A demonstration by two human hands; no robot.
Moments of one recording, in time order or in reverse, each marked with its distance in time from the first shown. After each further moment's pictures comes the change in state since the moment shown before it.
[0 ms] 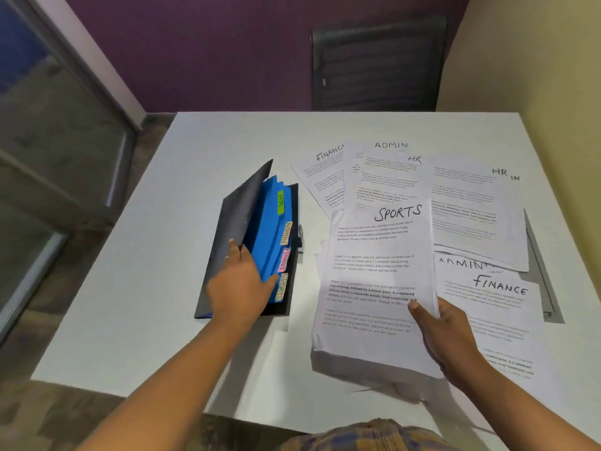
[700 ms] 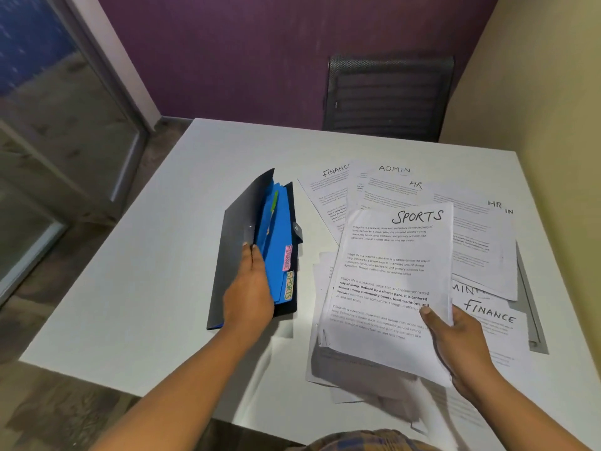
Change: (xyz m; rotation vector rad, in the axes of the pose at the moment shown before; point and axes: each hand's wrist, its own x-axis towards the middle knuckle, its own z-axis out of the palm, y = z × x) left_hand -0.021 0.012 0.009 -0.368 -0.025 0.025; right_hand 0.000 -0.026 -0.027 0.096 0.030 -0.057
